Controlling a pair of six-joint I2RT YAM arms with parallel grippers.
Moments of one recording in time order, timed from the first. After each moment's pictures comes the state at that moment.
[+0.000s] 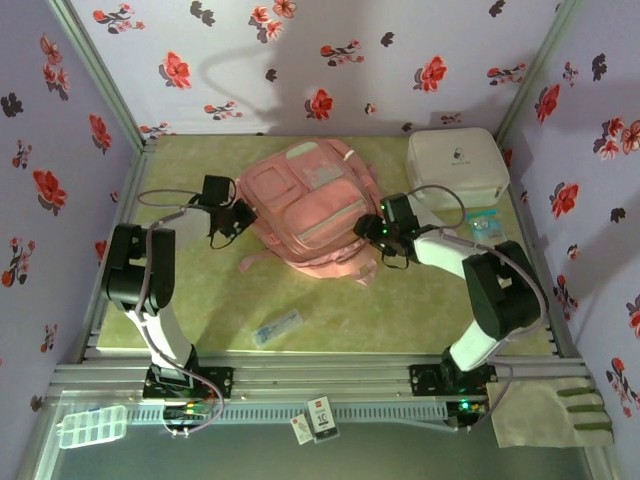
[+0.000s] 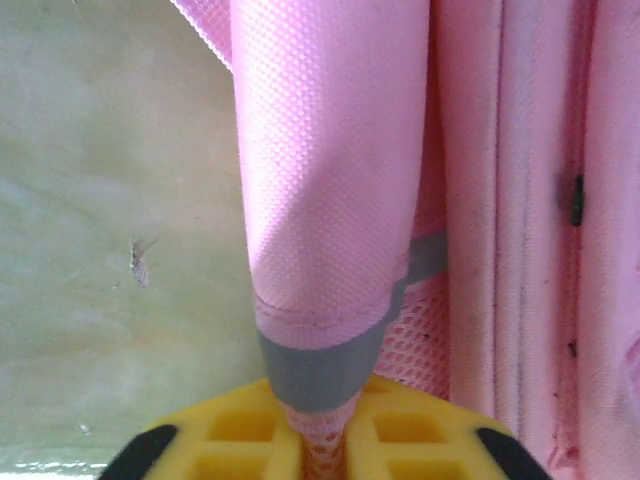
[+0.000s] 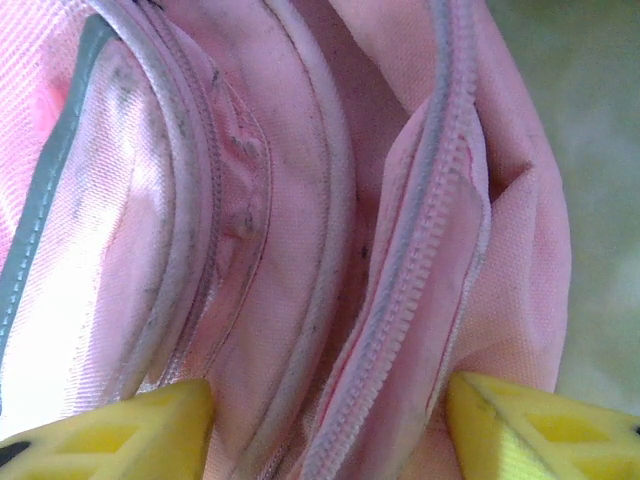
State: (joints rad) left arm -0.21 1.80 1.04 -0.17 0.25 -0.83; right arm 0.43 1.65 0.86 -0.06 -0.14 0.88
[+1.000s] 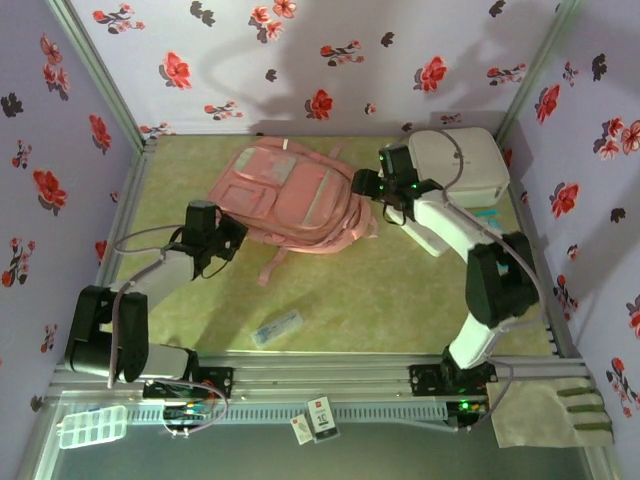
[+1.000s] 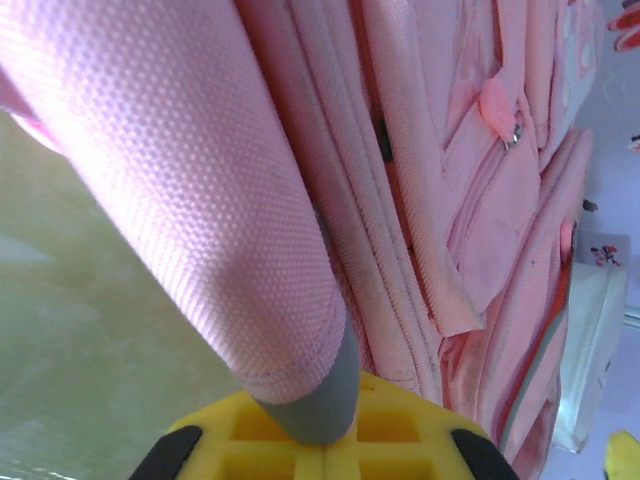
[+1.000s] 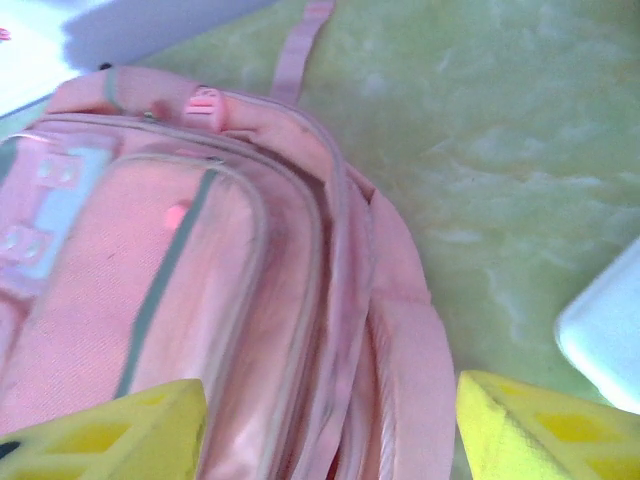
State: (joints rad) left arm -0.25 1.37 0.67 -0.01 0.23 -1.20; right arm 0.41 1.68 1.27 -0.33 -0.03 0.55
